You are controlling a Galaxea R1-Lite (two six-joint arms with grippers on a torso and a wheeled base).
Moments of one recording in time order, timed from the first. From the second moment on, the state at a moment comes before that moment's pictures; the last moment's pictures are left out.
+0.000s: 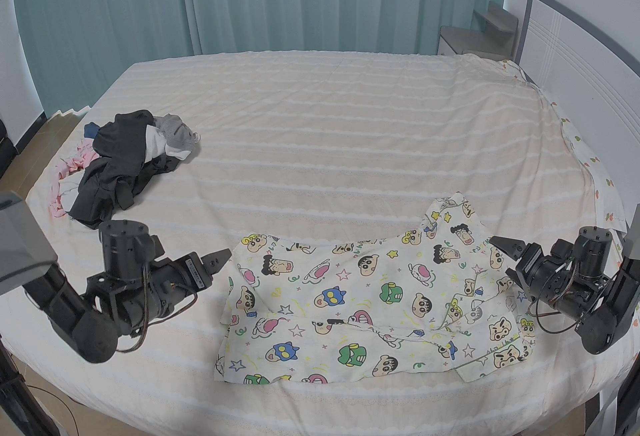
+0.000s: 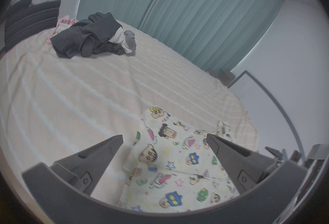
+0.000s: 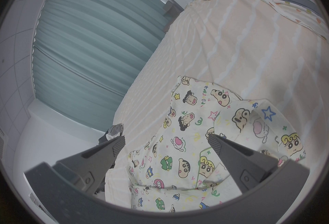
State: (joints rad) left arm -0.31 1.90 -0.43 -1.05 0.04 -0.60; right arm 0.08 1.99 -0.23 -1.45 0.22 0.88
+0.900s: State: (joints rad) left arm -0.22 2.35 -0.97 -0.80 -0.12 -0.51; right arm 0.35 2.04 -0.07 -1.53 0.06 0.79
